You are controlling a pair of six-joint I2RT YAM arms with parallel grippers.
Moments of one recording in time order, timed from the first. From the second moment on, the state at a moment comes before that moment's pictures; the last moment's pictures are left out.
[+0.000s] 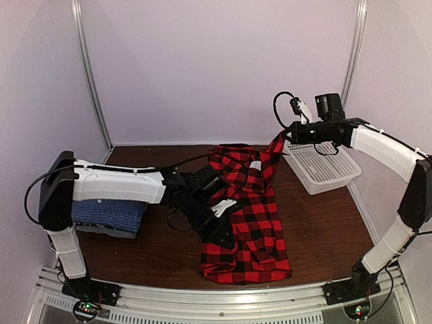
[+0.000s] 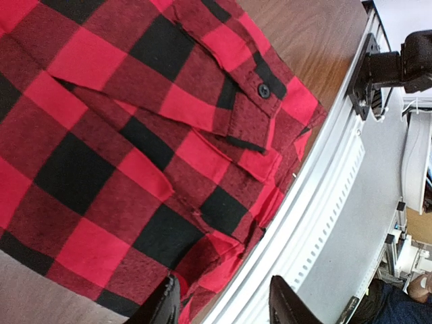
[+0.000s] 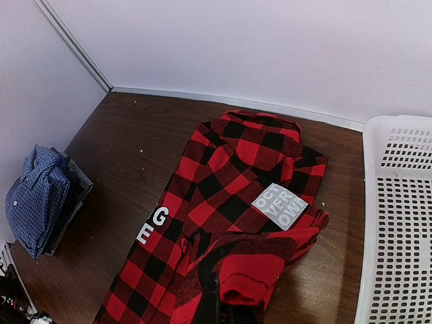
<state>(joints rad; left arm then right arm) -1.06 1.86 1.36 -0.61 0.50 -0.39 0.30 1.57 1.41 -0.39 -0.33 0.16</state>
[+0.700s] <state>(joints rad) -1.01 1.86 1.10 -0.40 0.63 -0.52 0.63 1.63 1.39 -0.61 -0.19 0.13</state>
